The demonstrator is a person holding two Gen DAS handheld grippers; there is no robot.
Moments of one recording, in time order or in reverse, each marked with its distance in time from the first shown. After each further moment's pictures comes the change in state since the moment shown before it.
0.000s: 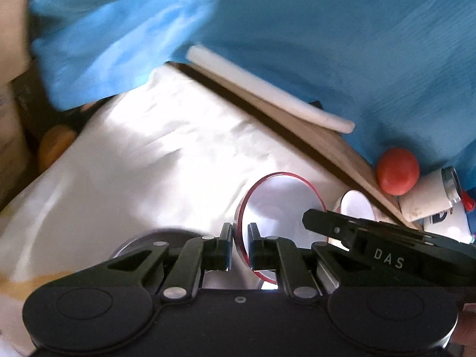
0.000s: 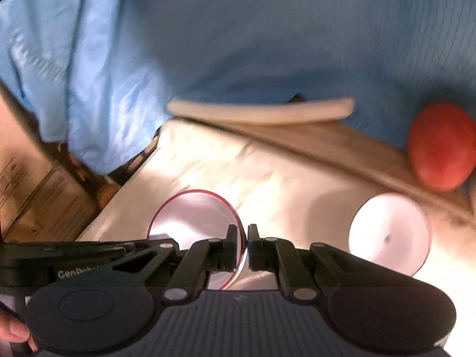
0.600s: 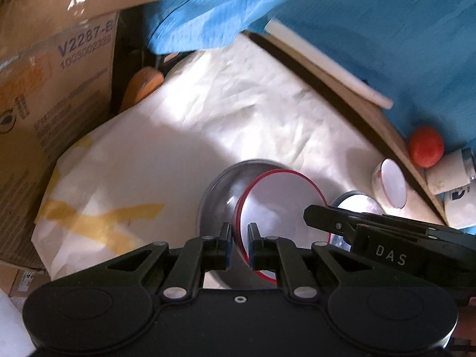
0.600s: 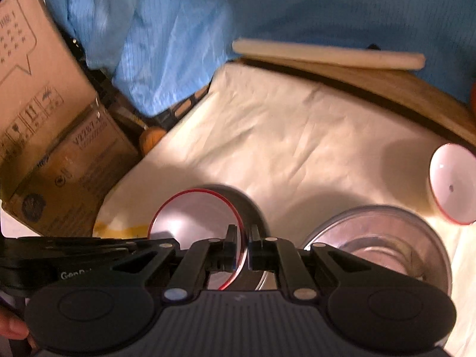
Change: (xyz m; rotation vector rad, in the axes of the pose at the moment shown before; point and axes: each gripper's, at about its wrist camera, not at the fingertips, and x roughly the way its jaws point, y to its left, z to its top) left arm -0.022 0.058 -0.039 -0.058 0.076 0.065; right arm 0.022 0.064 -0.044 -0.051 0.115 0.033
